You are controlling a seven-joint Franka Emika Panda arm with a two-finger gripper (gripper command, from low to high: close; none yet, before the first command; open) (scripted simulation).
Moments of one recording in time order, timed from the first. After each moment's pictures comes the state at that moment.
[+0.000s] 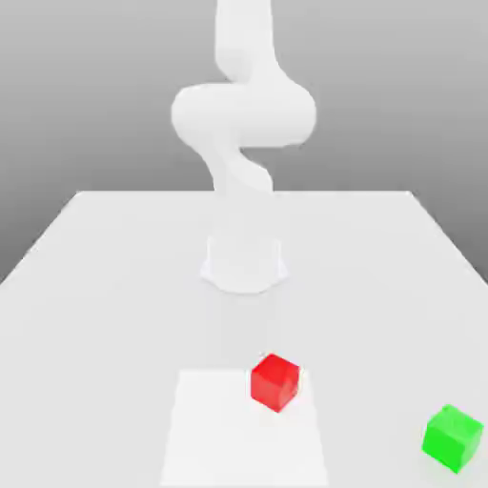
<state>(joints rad) 0.04 -0.73 -0.03 -2.36 0.00 2.35 0.72</state>
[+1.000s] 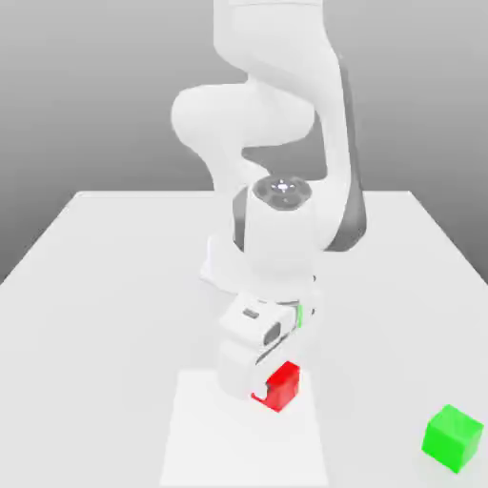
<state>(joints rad) 0.21 0.20 -0.06 -2.83 0.10 3.02 -0.06</state>
